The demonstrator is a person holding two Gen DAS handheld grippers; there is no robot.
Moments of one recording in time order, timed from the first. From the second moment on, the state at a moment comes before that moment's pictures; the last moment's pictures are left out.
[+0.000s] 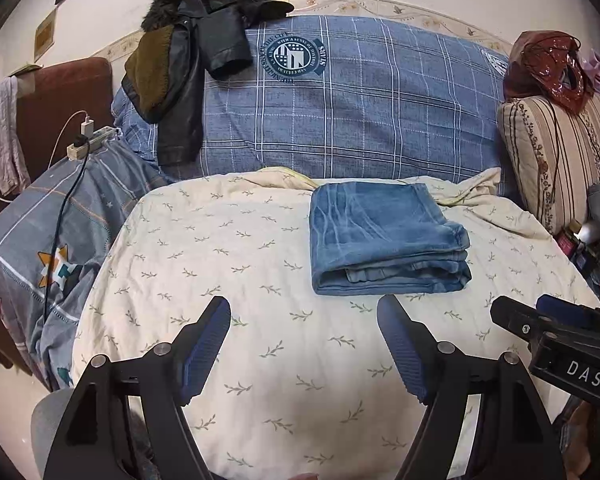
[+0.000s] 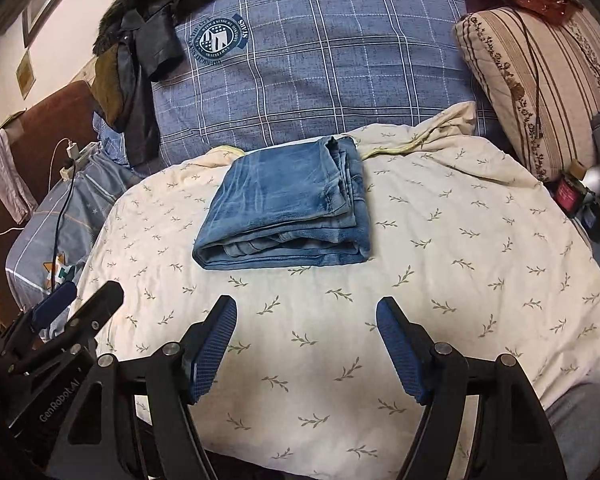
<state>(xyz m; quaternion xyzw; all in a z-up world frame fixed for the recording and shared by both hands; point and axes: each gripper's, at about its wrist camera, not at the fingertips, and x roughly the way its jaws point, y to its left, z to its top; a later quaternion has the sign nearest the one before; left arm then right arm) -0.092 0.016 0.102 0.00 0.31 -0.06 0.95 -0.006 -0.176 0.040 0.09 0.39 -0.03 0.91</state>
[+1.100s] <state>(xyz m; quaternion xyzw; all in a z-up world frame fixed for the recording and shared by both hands) -0.069 0.006 0.095 0.00 0.34 -0.06 0.94 0.002 -0.179 0.031 0.09 0.41 -0.03 0.91</state>
